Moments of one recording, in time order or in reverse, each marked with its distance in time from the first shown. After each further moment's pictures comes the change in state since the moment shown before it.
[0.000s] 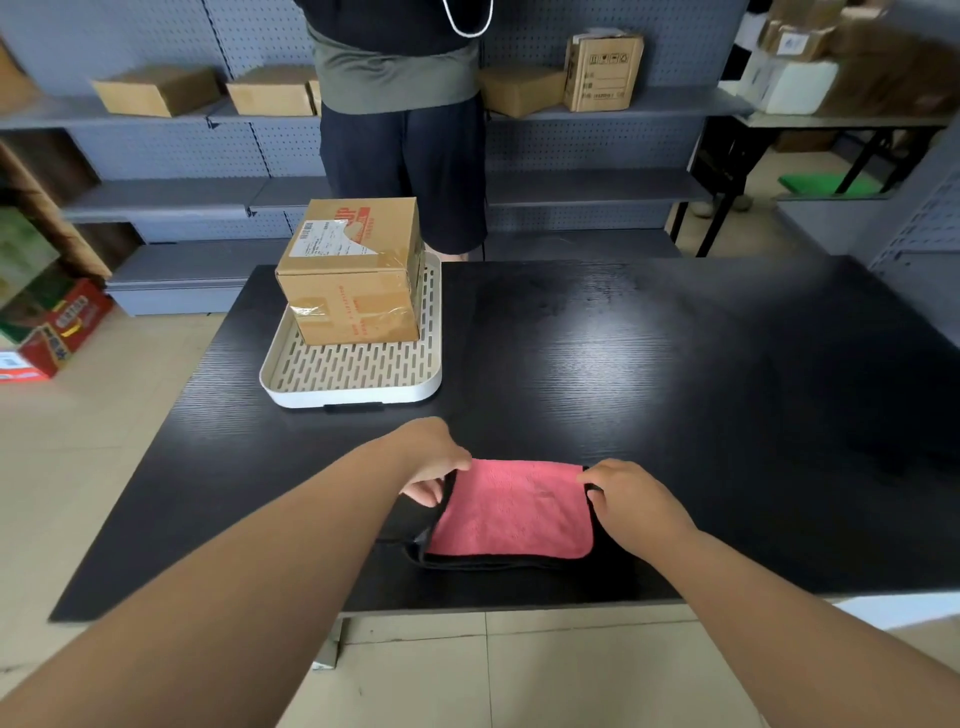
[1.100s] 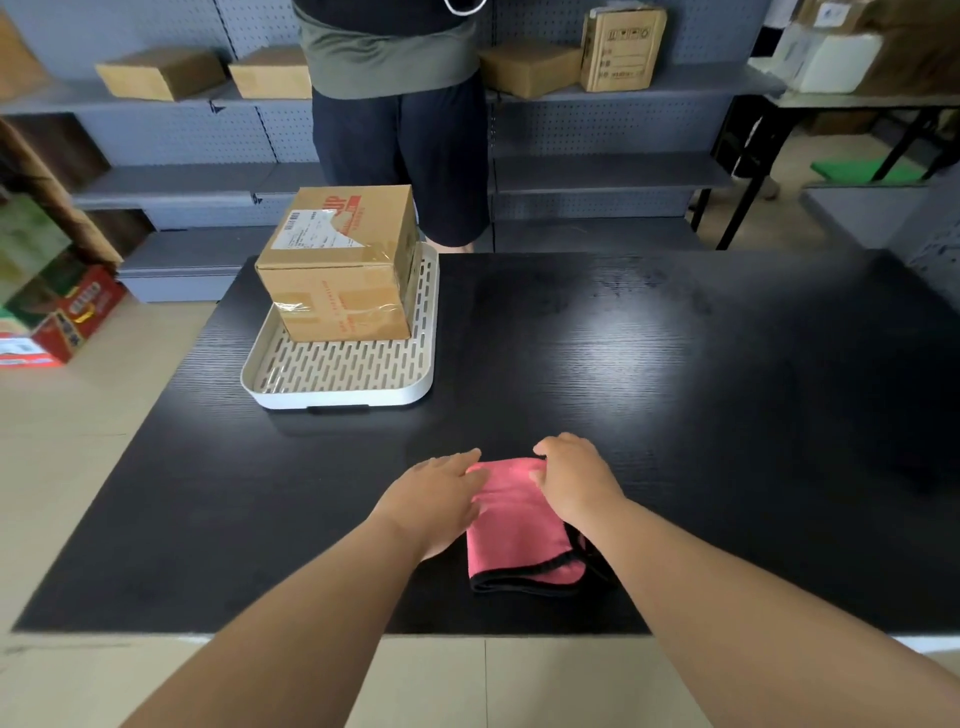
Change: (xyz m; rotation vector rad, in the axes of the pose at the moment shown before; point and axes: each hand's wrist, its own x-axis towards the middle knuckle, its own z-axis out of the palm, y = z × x) left_hand 0.032 -0.019 0.053 0.778 0.163 0.466; right_hand 0.061 -0.031 0.005 0.083 -0.091 0.067
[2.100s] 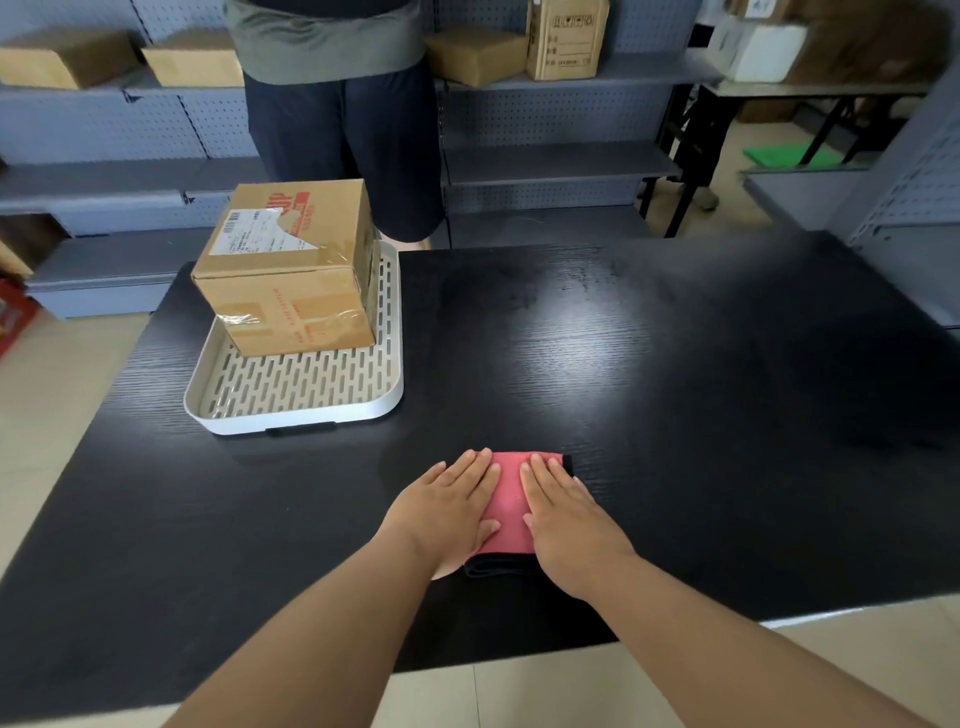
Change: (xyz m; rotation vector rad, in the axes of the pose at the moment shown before) left_hand 0.029 0.004 0.021 0.221 -0.077 0.155; right_hand -0.029 0.018 0.036 -0.202 -0.101 -0.110
